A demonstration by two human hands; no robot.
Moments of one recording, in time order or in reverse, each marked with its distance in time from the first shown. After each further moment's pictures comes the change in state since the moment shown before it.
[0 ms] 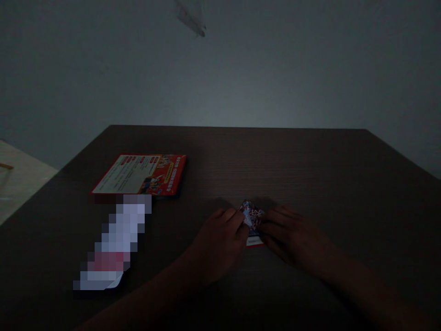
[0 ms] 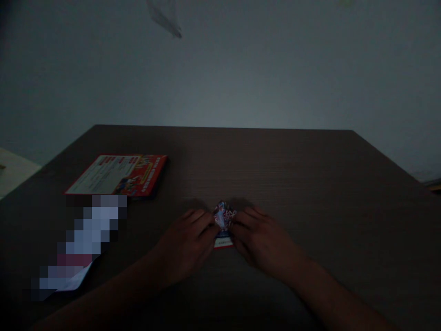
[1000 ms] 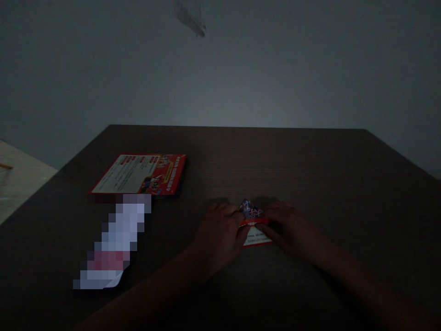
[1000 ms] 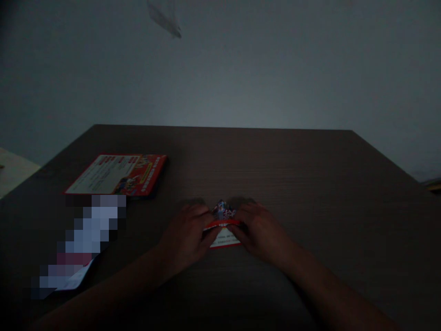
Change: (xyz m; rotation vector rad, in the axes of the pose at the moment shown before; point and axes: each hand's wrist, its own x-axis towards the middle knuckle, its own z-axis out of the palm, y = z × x) left_hand 0.007 -0.002 0.003 -0.164 -0.016 -0.235; right_hand 0.006 0.007 0.006 0.189 0.066 0.162
